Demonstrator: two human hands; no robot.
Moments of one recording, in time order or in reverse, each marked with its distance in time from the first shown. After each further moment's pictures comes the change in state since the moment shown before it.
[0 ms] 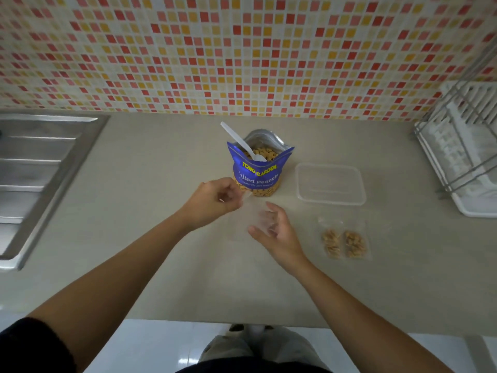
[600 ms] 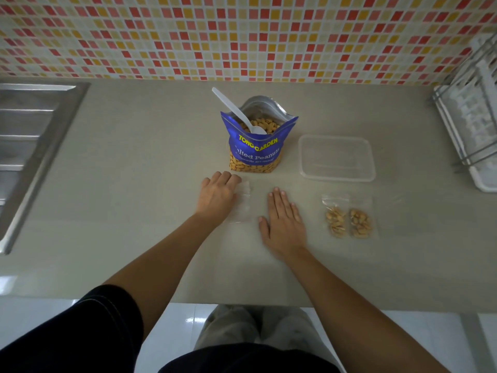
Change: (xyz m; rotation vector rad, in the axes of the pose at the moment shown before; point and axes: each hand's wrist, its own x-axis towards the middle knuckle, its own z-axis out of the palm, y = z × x) left_hand 0.023 -0.074 0.063 0.895 0.172 0.163; right_hand 0.021 0.077 -0.002 -1.262 0.125 -0.177
